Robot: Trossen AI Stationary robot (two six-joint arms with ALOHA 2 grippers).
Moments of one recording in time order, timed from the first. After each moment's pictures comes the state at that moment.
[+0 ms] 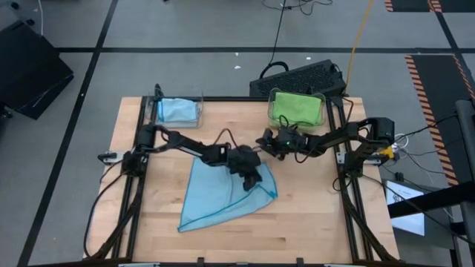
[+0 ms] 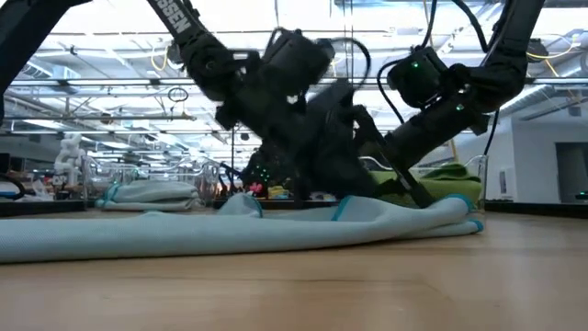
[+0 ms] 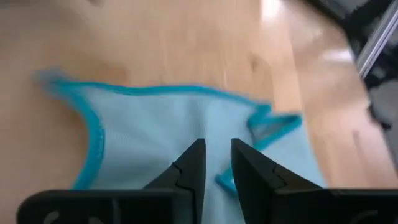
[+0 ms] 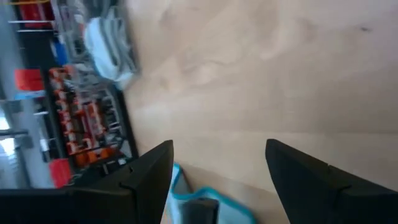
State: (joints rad) left arm 0.03 2.10 1.20 0.26 0.32 -0.41; right arm -0.25 1.64 0.47 0.63 0.05 1.68
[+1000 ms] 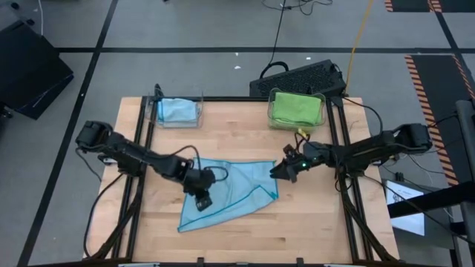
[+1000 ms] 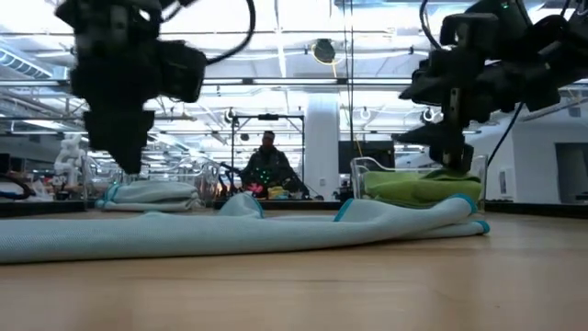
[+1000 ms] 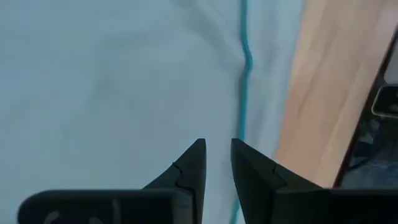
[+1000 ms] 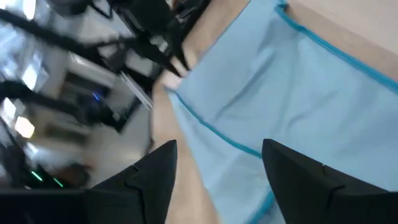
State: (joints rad) left arm -0.27 1.52 0.85 -0.40 0.20 -0.85; right arm -0.01 1.22 0.25 0.63 -0.27 0.92
